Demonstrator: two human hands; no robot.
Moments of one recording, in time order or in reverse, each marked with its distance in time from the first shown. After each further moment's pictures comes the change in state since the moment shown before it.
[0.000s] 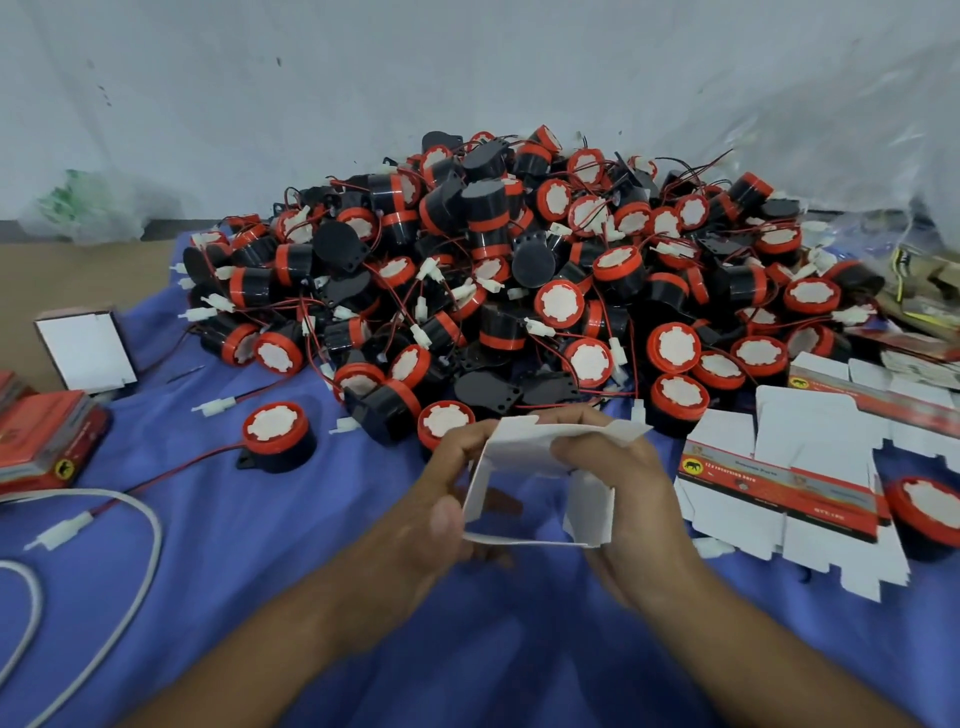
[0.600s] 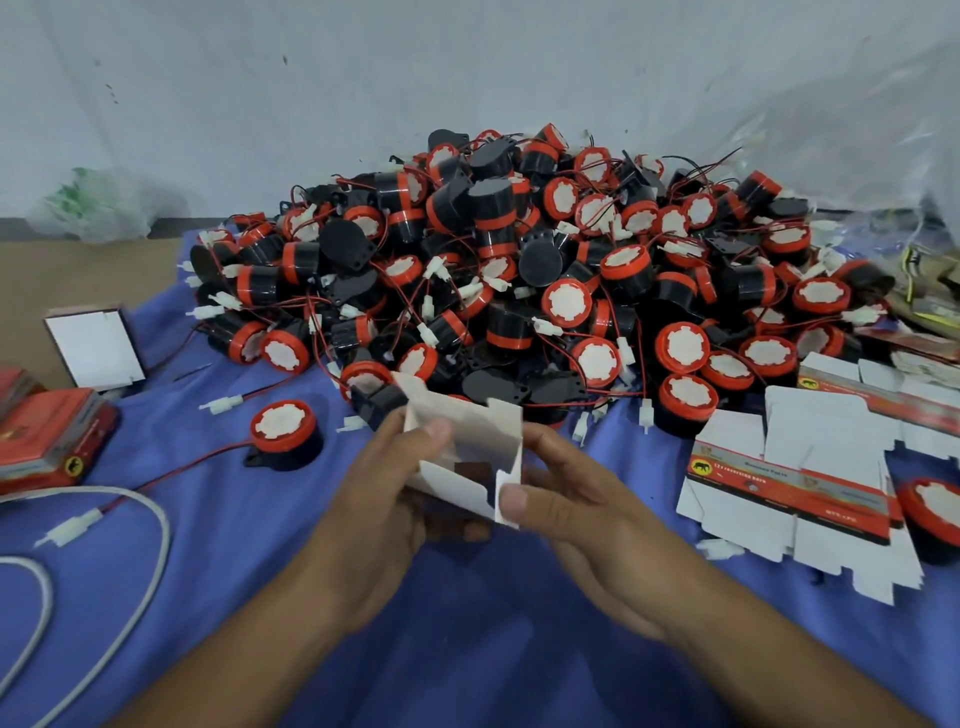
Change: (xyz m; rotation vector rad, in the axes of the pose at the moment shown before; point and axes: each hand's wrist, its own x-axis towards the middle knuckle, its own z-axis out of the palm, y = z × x) left_hand -0.018 0.002 -0.020 -0.387 0.121 -0.098; right_hand -0.001 0.017 -0.010 -0.290 -0.305 0.204
